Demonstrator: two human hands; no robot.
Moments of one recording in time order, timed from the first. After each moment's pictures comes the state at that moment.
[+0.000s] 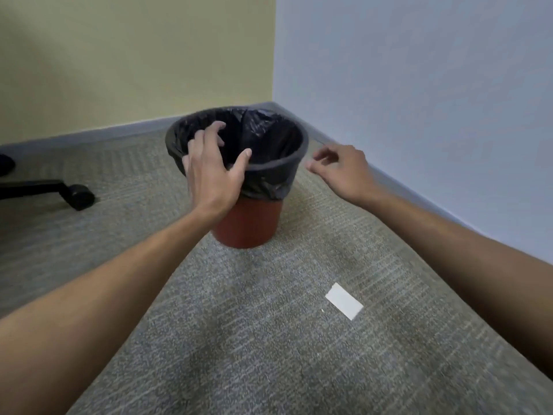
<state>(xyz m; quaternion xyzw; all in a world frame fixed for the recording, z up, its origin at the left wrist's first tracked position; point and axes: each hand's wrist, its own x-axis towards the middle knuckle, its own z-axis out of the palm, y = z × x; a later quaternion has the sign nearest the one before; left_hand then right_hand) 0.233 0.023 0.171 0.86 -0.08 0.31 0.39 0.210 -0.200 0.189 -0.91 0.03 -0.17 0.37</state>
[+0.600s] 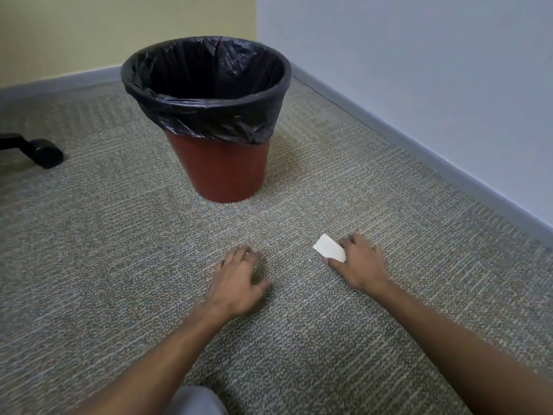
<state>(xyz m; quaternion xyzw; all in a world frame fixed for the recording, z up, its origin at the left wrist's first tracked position) 0.089 0.004 -0.002 0.96 -0.16 -0.16 0.17 0.073 -0.258 -0.036 -0.98 0.14 0.08 0.08</state>
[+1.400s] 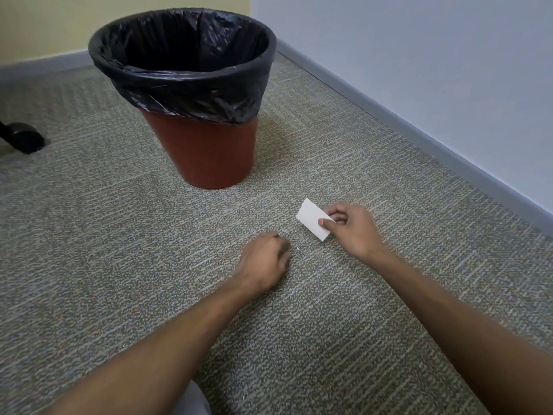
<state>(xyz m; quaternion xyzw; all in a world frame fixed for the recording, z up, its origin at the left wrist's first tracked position) 0.100 -0.069 -0.031 0.94 -0.25 -0.10 0.22 0.087 -0.266 0.002 -0.88 0.13 -0.02 0.45</state>
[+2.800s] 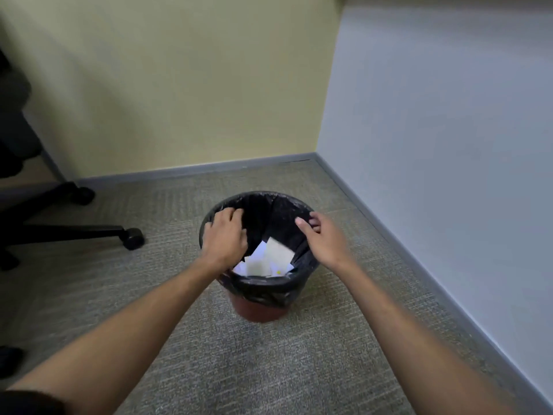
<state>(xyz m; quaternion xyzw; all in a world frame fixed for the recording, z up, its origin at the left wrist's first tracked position) 0.323 0.034 0.242 0.99 -0.01 0.10 0.13 0.322 -0.182 0.251 -0.88 0.01 -0.02 0.47</state>
